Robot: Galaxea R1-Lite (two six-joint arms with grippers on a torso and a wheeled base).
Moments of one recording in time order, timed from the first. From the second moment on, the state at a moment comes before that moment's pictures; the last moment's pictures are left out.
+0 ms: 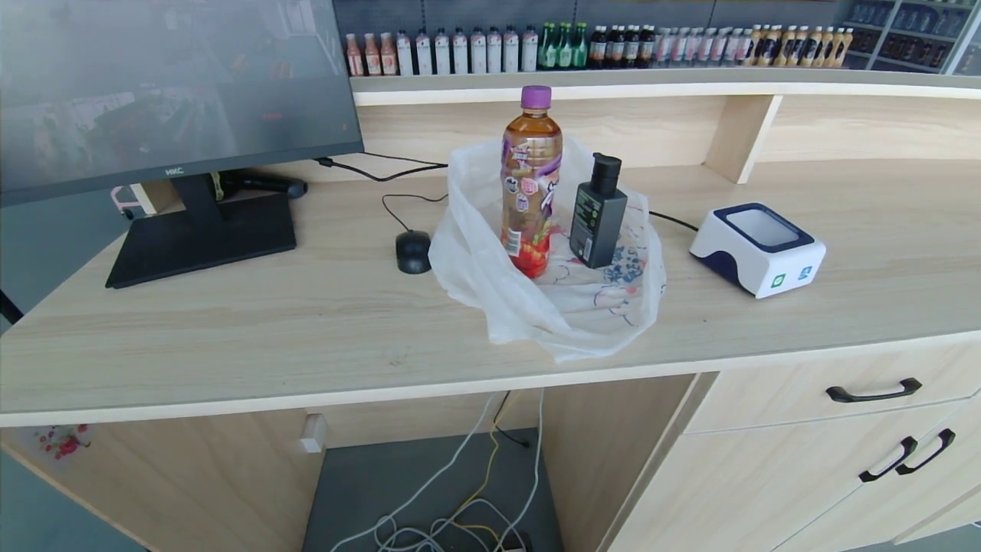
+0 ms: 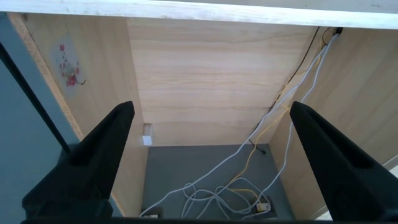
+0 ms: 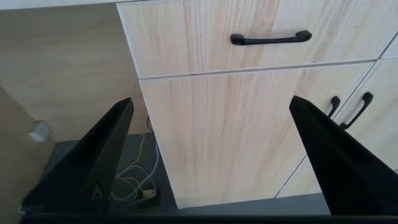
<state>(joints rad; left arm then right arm) 0.00 0.00 0.00 0.00 0.00 0.01 0.01 0.00 0.00 0.00 -0.03 0.00</state>
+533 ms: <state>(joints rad) 0.00 0.00 0.00 0.00 0.00 0.00 0.01 0.00 0.00 0.00 -0.03 0.00</state>
